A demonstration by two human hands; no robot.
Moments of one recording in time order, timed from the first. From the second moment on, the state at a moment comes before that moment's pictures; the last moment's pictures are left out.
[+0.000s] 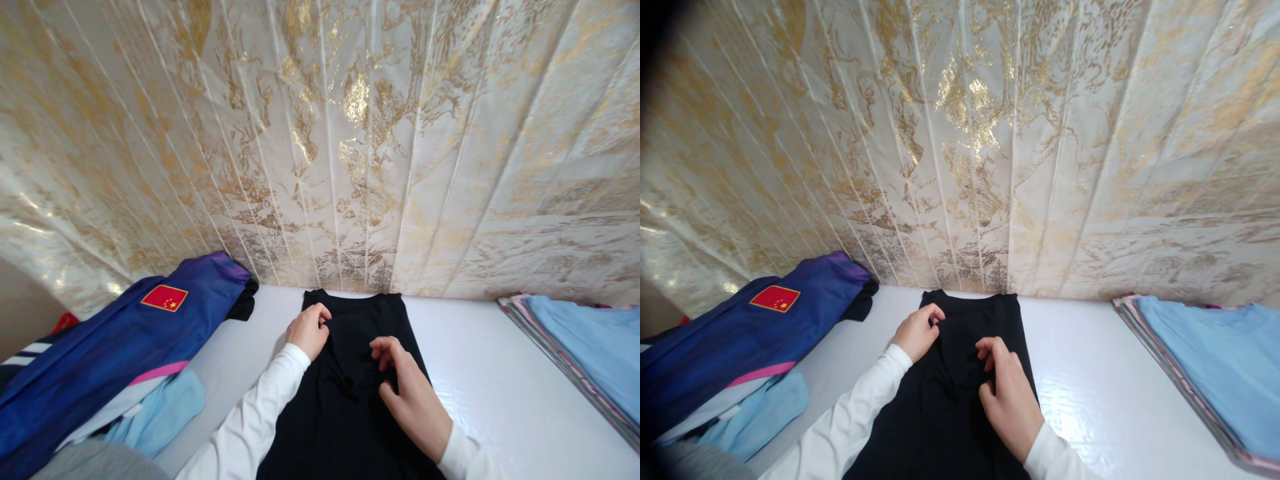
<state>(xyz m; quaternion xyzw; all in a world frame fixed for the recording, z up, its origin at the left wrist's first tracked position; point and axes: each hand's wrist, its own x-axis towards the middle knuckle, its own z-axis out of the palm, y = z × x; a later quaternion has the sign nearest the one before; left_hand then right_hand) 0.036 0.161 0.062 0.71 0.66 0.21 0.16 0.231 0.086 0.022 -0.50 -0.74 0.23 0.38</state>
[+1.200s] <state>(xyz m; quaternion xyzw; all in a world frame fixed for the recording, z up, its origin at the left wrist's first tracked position) 0.046 0.157 0.059 0.73 0.65 0.19 0.09 0.225 0.080 0.043 -0.39 -0.82 0.25 0.34</state>
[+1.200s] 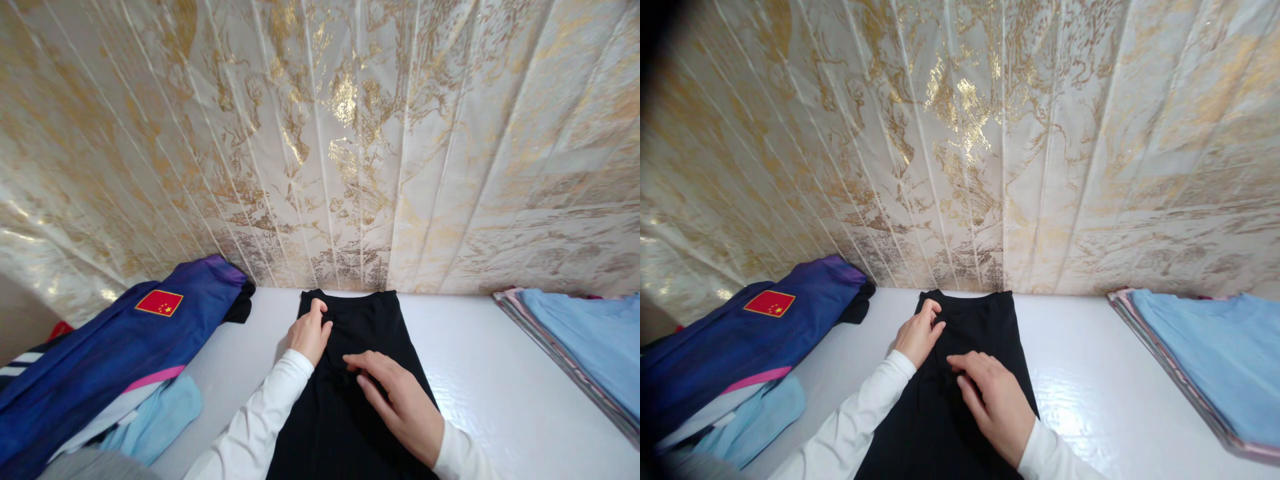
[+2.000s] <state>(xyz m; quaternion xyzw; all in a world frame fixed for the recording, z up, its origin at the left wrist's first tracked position) 0.067 0.123 0.085 0.82 0.55 0.14 0.04 0.267 0.144 0.029 -0.53 -0.81 0.08 0.22</state>
